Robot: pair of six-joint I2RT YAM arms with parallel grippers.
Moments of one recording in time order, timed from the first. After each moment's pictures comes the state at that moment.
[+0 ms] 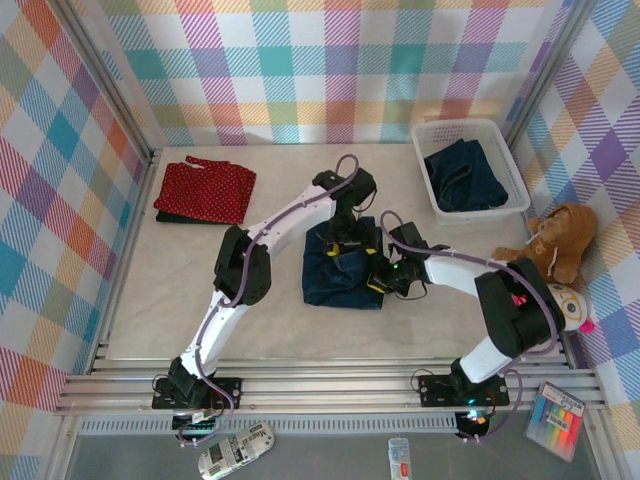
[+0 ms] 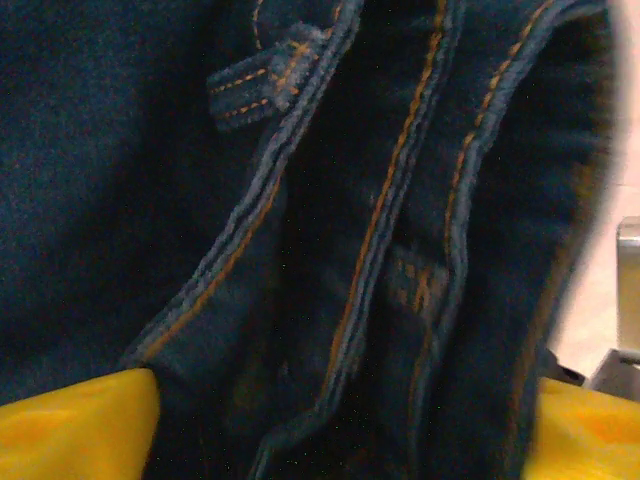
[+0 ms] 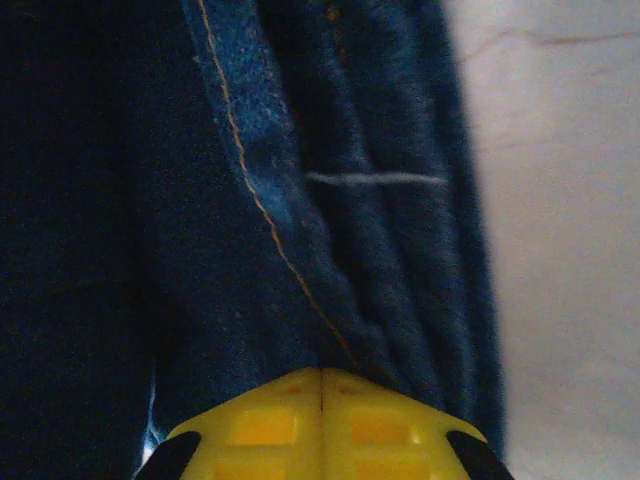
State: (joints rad) left arm -0.74 2.34 2.25 -1.30 0.24 -0.68; right arm 0.43 1.55 0.74 -0.34 -0.37 0.85
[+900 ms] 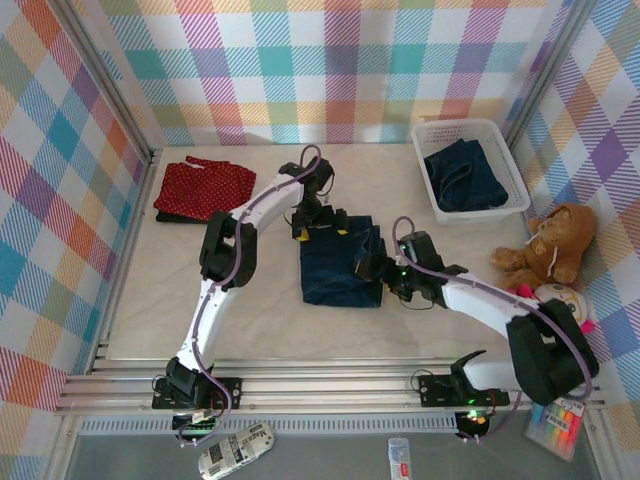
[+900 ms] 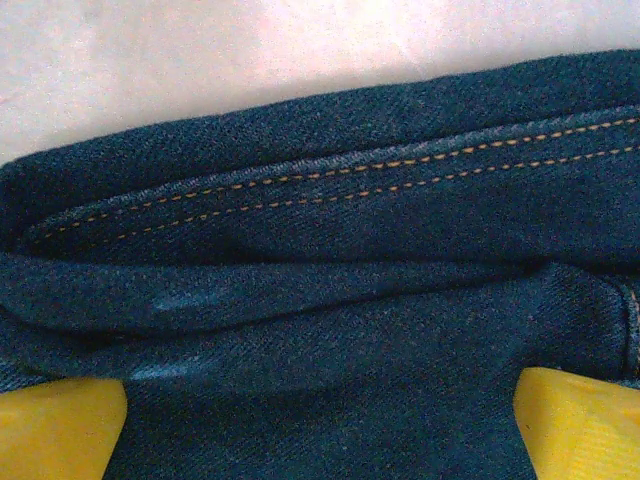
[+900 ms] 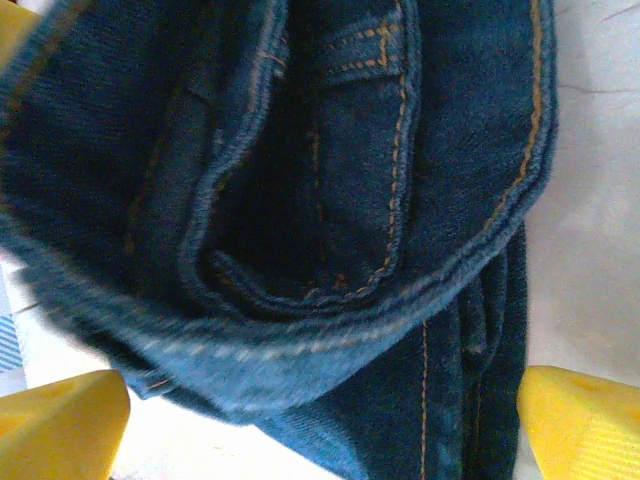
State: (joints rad) left arm -0.51 2.40 2.13 -1.13 0.26 -0.54; right arm 0.46 1.33 0.57 -0.13 -0.36 0.85
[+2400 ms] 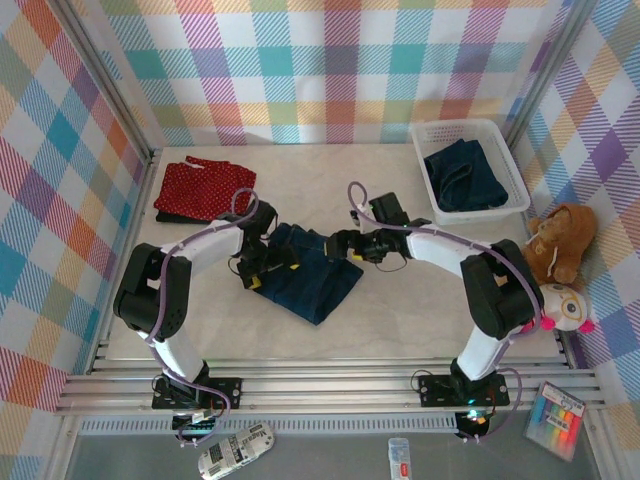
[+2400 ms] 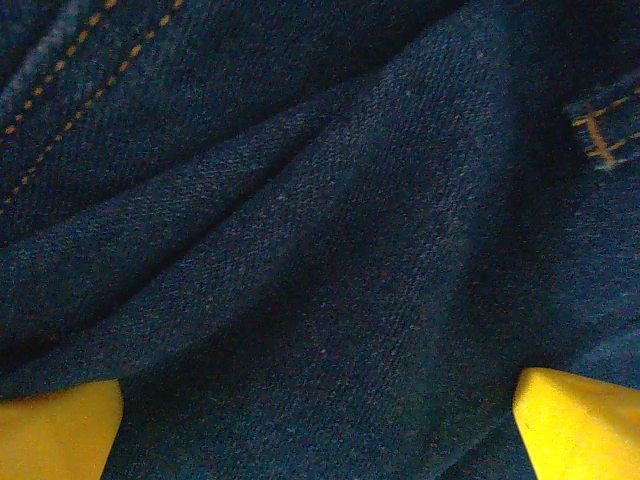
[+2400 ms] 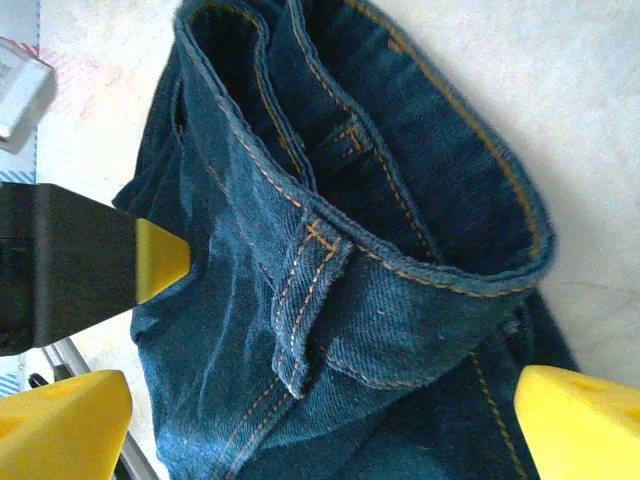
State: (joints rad) left arm -0.39 1.72 1.11 -0.77 0.24 -0.78; right arm 0.50 1.74 1.04 -0.26 -0.57 0.51
